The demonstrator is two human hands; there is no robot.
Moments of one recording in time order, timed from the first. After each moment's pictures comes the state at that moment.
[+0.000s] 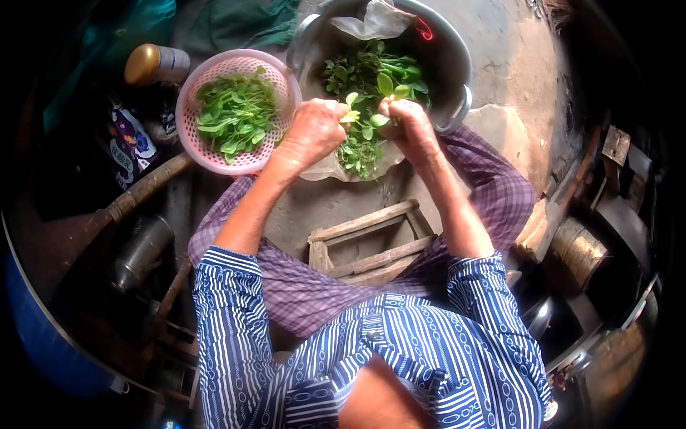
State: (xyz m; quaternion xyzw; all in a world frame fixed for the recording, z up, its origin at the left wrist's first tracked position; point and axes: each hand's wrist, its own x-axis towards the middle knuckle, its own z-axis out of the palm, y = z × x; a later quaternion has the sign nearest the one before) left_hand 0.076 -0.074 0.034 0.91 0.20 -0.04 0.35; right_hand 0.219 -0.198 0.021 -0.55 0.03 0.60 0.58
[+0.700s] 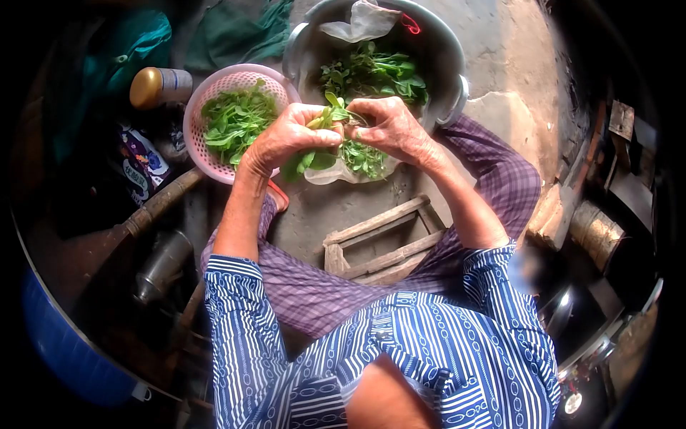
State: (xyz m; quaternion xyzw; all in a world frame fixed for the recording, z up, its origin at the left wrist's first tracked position) left_hand 0.063 -0.044 0.071 0.46 0.26 -0.15 0.84; right_hand 0.216 -0.179 0.073 -0.67 -0.46 0.46 0.35
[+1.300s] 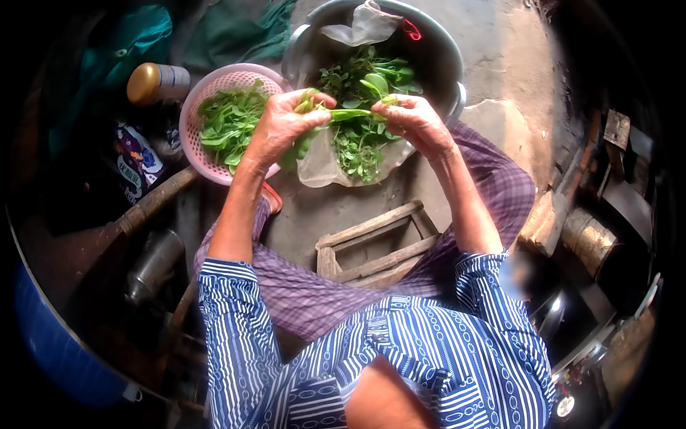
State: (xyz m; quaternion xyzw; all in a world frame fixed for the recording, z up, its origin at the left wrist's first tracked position) left_hand 0.066 -0.041 0.062 0.58 0.35 -0.04 0.73; right_hand 0.247 -0.204 0.036 -0.53 -0.08 0.65 0.54
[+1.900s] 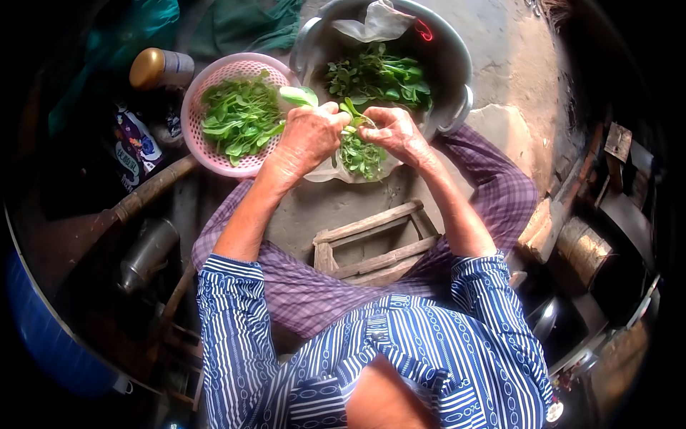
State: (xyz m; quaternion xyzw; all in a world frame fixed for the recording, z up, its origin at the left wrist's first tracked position) left_hand 0.065 -0.071 0.044 0.96 0.14 0.01 0.25; right_hand 0.207 -0.190 0.036 -0.72 -0.33 0.52 0.32
